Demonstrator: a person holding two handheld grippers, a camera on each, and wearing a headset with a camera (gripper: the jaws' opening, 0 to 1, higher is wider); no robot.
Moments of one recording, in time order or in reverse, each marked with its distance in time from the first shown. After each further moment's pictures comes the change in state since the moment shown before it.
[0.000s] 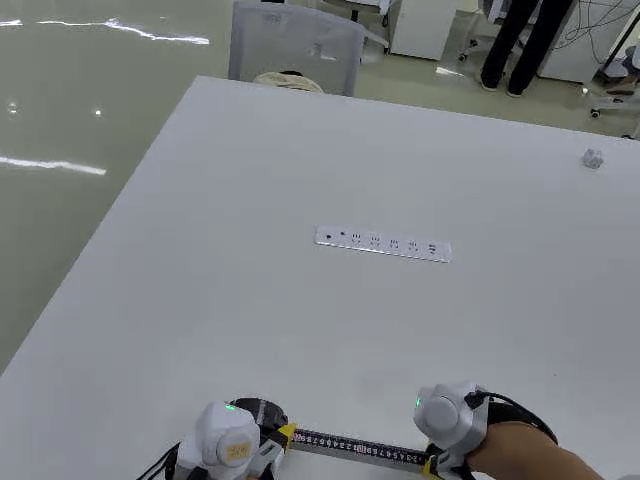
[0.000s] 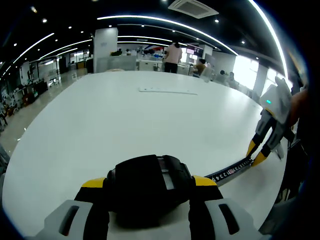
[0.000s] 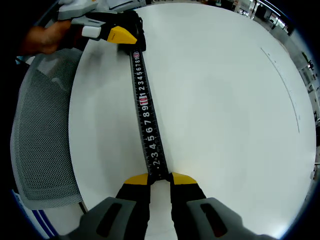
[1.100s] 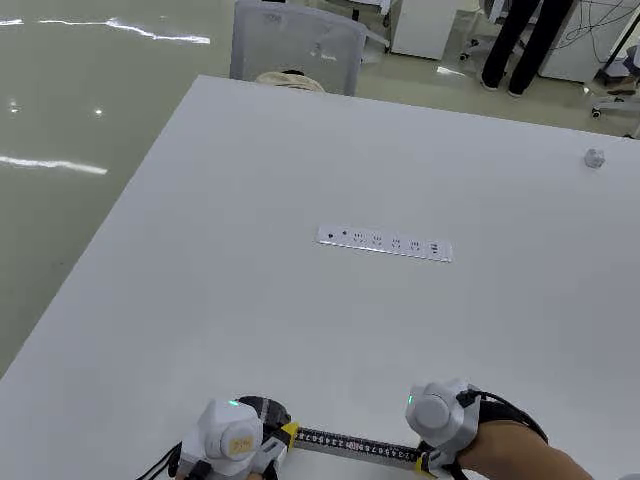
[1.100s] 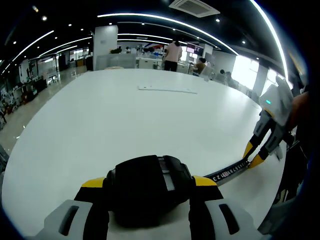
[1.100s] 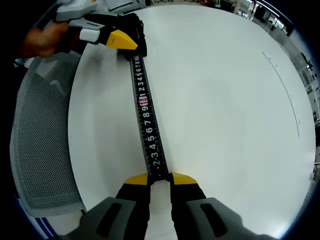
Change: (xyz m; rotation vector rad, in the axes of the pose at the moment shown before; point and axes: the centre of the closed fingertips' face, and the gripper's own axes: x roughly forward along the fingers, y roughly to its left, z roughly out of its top) left arm 0.001 0.000 -0.001 -0.011 0.018 -0.010; right arm 0.003 0.004 0.015 0.001 -0.015 -0.009
